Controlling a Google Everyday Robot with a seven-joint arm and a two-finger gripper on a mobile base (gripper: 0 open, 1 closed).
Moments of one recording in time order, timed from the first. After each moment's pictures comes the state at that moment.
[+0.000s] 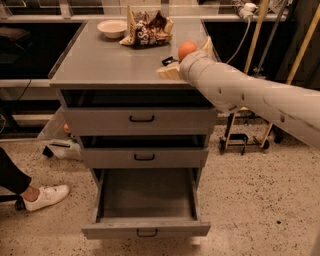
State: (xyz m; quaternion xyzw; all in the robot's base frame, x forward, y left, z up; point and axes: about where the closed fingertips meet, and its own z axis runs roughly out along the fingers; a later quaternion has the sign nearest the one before) arm 0.794 -0.080 0.898 -0.27 0.70 -0.06 0.65
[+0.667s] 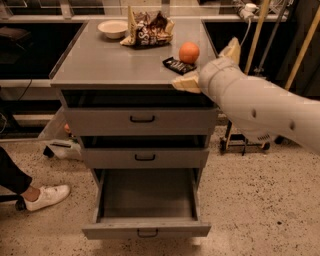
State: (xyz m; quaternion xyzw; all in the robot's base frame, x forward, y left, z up) arm 0.682 -0.127 0.934 -0.26 0.71 -0.12 0.64
